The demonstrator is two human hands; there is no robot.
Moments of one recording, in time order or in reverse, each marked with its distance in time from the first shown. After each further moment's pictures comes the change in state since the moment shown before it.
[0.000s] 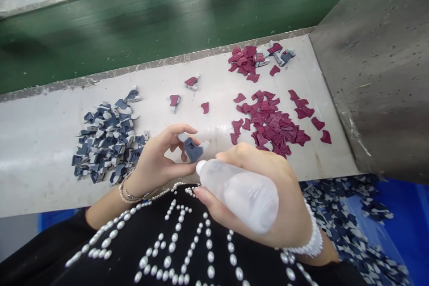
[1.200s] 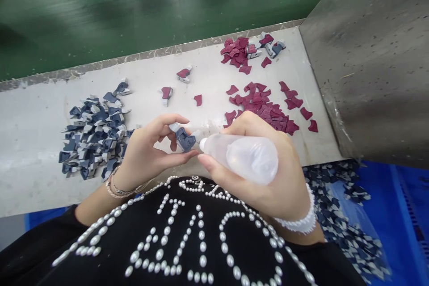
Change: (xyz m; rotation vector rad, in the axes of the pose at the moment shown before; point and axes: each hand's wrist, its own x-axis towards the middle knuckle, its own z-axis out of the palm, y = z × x) left_hand -0.001 0.002 -0.002 0.196 0.073 0.069; right_hand 0.002 0.000 -0.007 0.074 0.017 0.183
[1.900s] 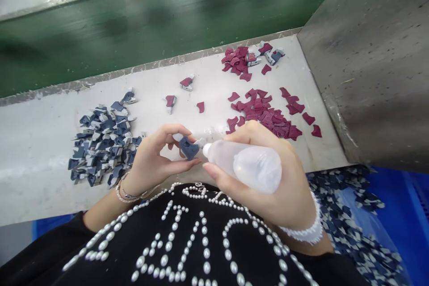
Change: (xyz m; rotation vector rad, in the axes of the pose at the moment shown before) left_hand 0.001 -0.001 0.002 -0.144 -0.009 0.043; right_hand -0.001 0.003 -0.003 0.004 0.000 -0.035
